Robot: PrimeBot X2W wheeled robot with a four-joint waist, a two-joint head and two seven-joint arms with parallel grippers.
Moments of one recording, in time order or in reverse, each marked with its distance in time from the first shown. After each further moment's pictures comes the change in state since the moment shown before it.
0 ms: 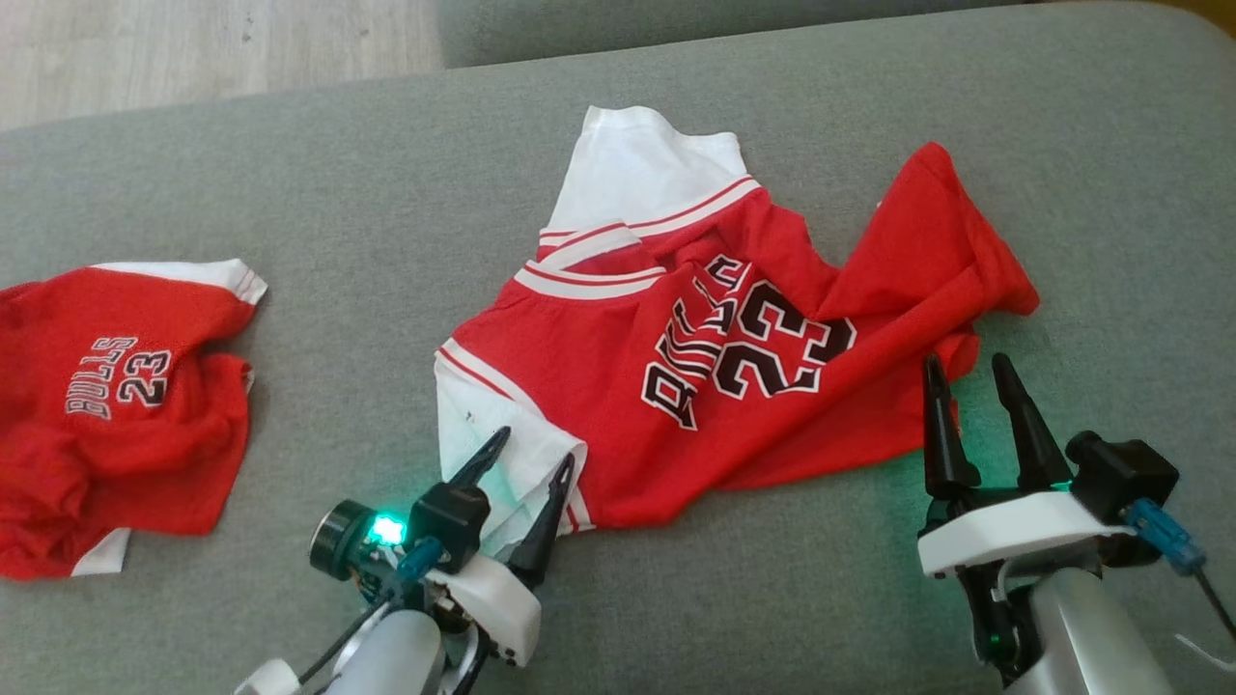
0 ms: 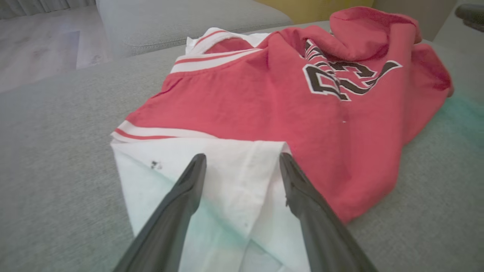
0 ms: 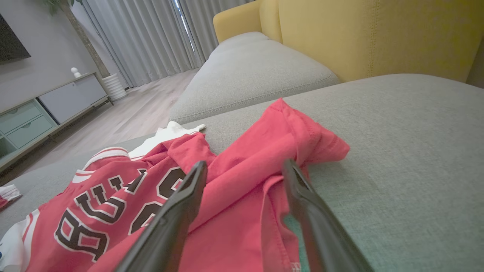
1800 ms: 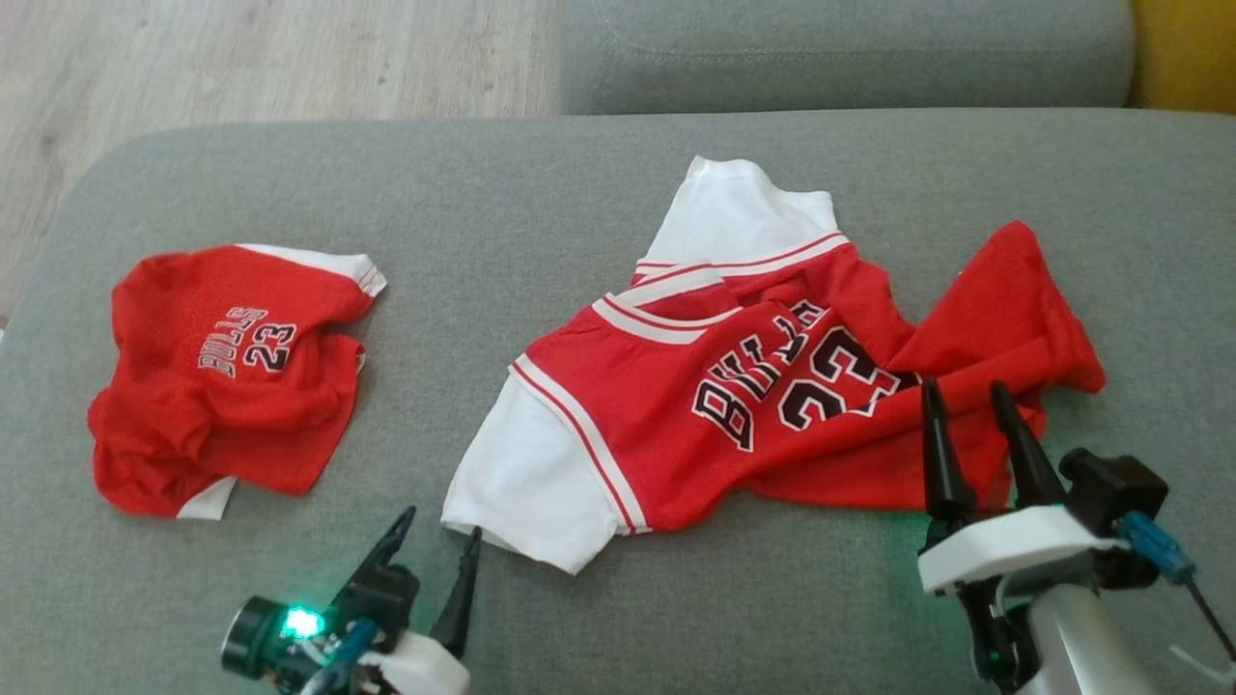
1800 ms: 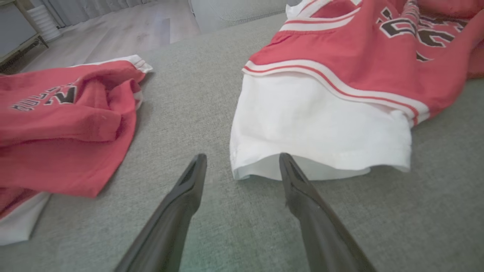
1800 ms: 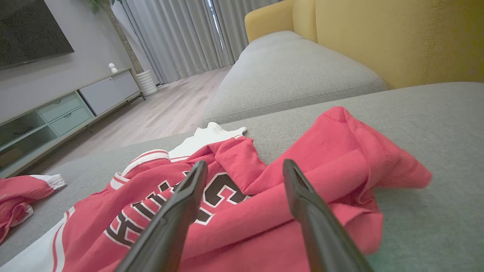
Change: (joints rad) left arm 0.156 0.123 0.004 -0.087 -0.016 0.153 0.040; right arm -0.003 0.000 -0.007 0.069 0.004 0.000 0.000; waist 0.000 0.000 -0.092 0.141
